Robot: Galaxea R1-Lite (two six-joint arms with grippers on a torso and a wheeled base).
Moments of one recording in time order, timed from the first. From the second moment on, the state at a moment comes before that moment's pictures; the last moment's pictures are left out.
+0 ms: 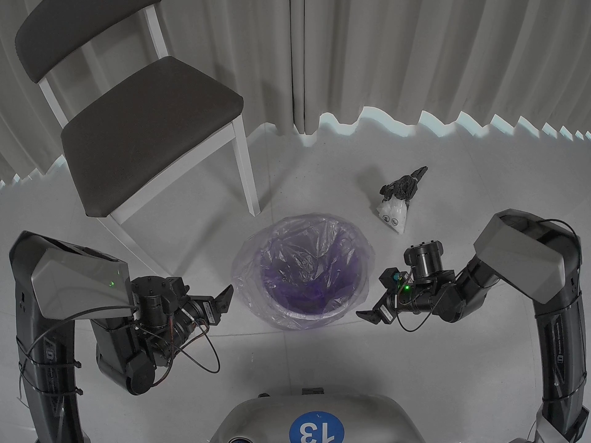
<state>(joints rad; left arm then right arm) -0.33 2.30 -0.45 -1.55 0.10 -0.23 0.32 2.50 -1.15 -0.63 0.22 -0.46</state>
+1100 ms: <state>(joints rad) -0.31 2.52 -1.16 -0.90 0.15 -0.16 0.34 2.06 -0.83 -0.92 0.17 -0.14</state>
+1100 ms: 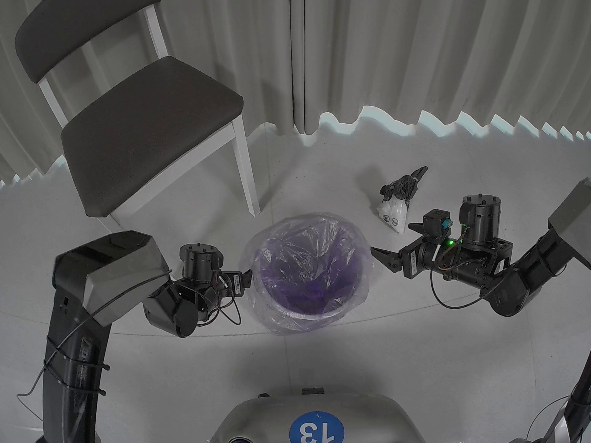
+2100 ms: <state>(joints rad) -0.36 2.09 -0.64 -1.07 0.10 -0.17 0.55 2.05 -1.03 -0.54 0.02 0.05</state>
